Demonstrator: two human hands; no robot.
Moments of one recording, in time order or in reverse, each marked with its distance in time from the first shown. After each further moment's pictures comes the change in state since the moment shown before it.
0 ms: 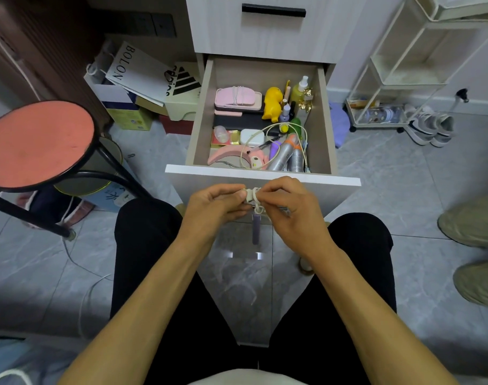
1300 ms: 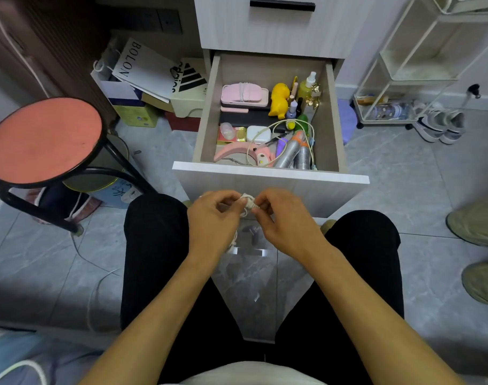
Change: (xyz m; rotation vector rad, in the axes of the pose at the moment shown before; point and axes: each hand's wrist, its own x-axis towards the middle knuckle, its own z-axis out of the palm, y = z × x) left_hand -0.013 -0.017 -0.004 0.555 0.332 0.360; right_hand 0.001 -0.017 0.020 -0.095 -0.293 0.243
